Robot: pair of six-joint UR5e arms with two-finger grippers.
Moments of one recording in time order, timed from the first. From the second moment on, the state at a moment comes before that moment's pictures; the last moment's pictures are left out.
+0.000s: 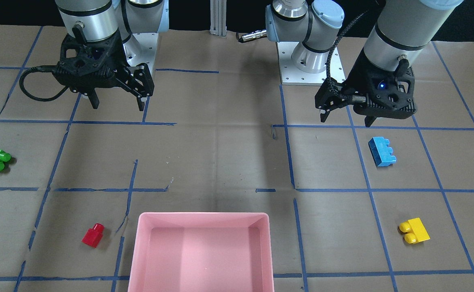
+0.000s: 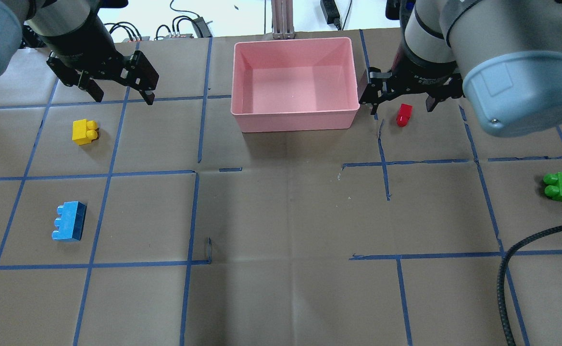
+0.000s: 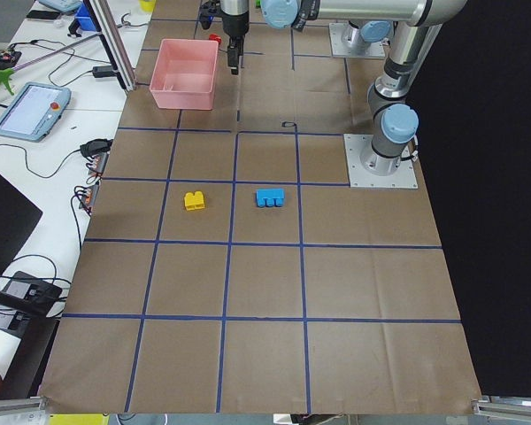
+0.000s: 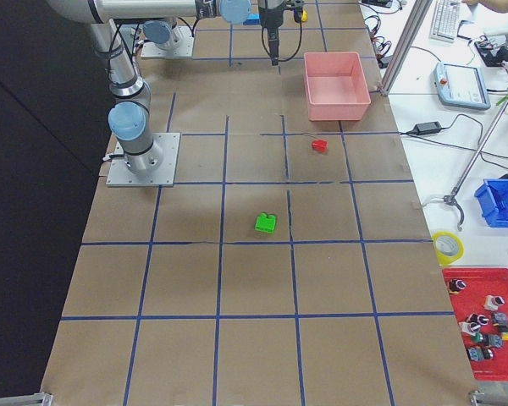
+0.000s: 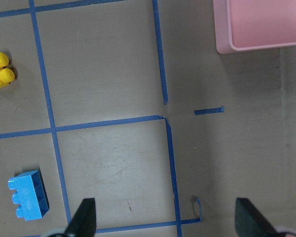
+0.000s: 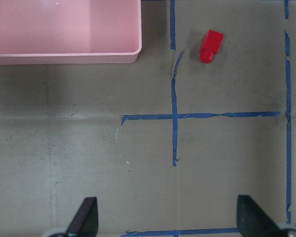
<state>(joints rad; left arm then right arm) -1.52 -1.65 -1.48 -1.57 1.58 0.16 1.69 -1.60 1.64 -1.75 -1.62 0.13</state>
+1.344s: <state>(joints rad) -1.41 -1.64 -1.47 -1.56 1.59 0.23 1.68 -1.60 1.65 -1.75 -1.63 0.13</state>
